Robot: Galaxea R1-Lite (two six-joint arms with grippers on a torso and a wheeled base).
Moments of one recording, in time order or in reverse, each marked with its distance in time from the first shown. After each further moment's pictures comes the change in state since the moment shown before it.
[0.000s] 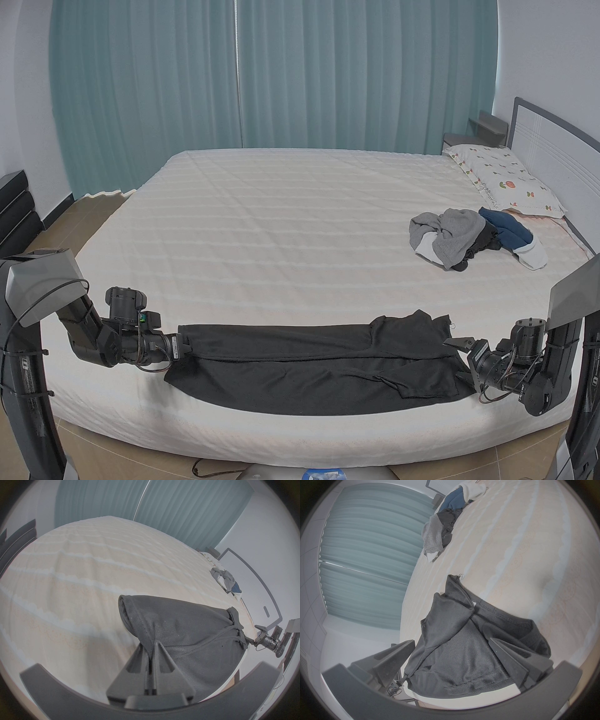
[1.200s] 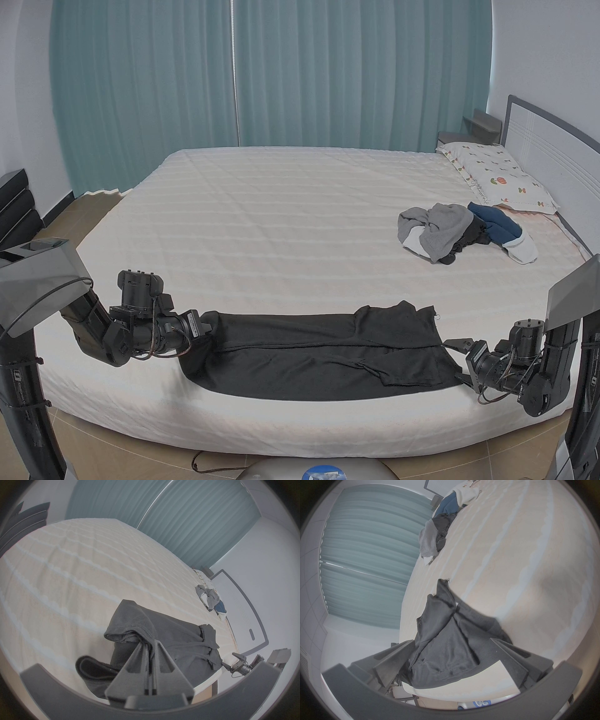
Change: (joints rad) left arm -0.136 -0.100 0.005 -0.074 0.048 -0.326; right arm -0.002 0.012 -0.001 -0.007 0.000 0.001
